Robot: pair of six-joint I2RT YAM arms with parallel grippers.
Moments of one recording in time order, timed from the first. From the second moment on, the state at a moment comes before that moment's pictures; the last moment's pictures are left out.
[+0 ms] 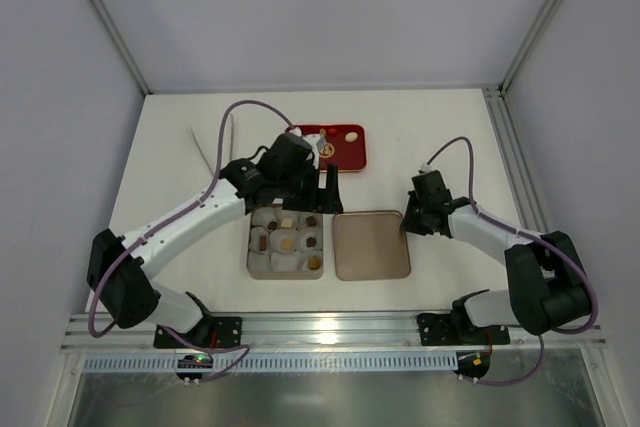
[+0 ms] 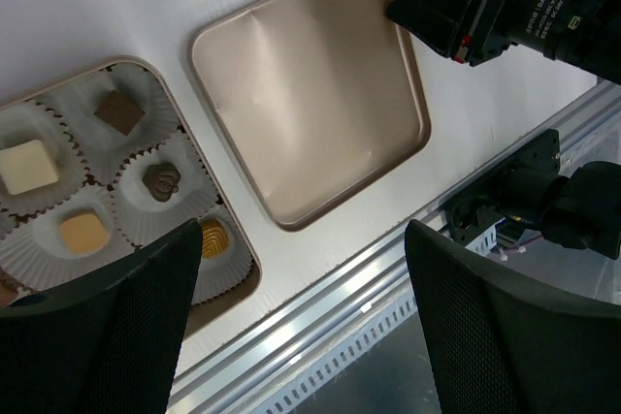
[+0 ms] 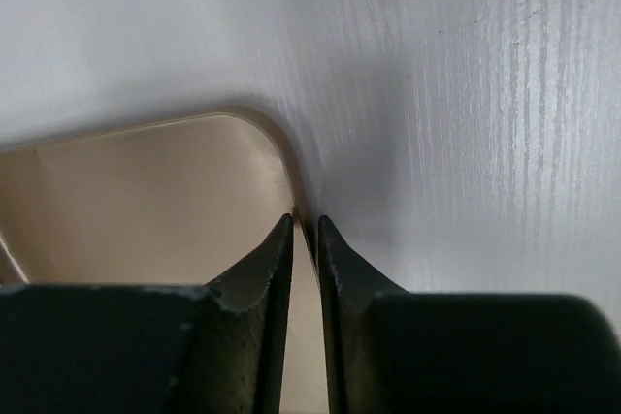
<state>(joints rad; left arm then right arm) -0.78 1.43 1.27 -0.67 0.16 -0.59 0.33 1.35 0.60 -0.28 0.03 0.58</state>
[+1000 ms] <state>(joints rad) -0.80 1.85 1.45 -0.59 0.22 -0.60 0.19 1.22 0.64 -0.49 0.03 0.47</state>
